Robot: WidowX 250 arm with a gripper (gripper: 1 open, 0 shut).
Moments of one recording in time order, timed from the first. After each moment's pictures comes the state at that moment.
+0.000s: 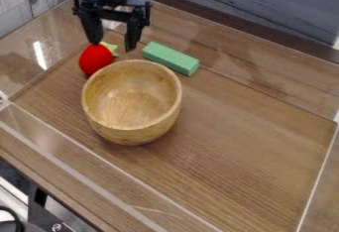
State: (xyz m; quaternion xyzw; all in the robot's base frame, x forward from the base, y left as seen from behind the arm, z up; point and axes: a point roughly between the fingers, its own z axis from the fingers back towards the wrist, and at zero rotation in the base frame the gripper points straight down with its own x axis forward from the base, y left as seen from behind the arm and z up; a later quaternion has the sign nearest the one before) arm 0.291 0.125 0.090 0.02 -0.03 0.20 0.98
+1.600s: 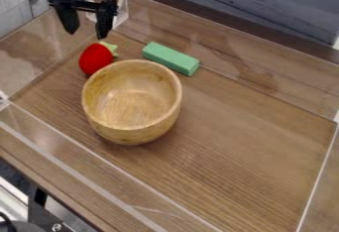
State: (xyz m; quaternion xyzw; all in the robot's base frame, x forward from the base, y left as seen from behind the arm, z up) arm 0.301 0.193 0.079 0.02 -0.04 0.19 0.98
